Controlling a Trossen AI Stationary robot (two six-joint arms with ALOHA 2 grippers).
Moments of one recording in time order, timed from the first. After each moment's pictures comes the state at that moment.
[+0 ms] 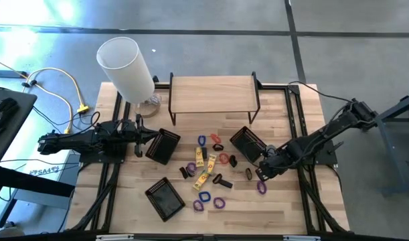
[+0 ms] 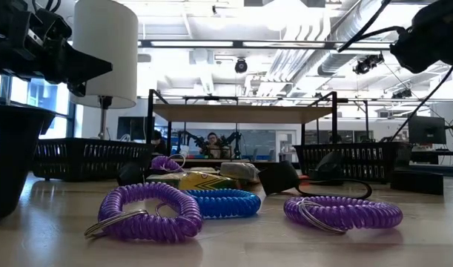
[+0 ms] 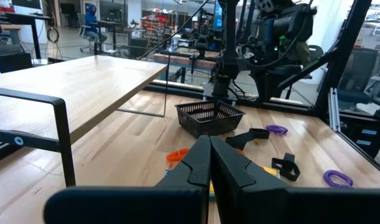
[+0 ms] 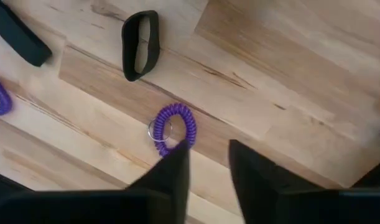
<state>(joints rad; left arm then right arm) 0.05 0.01 0.02 0.01 -0.09 -0.13 0.48 1.24 0.81 -0.94 -0.09 1.63</state>
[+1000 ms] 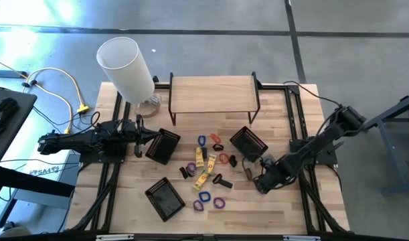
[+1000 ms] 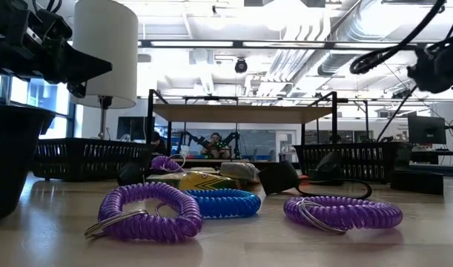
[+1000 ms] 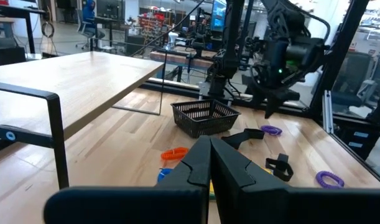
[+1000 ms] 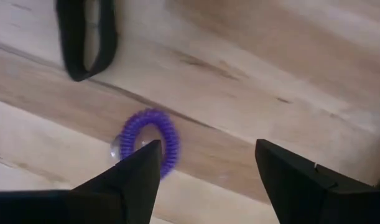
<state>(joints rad) 0.05 0.01 0.02 0.01 -0.08 -0.16 0.62 1.47 0.81 -0.86 -0.01 1.78</state>
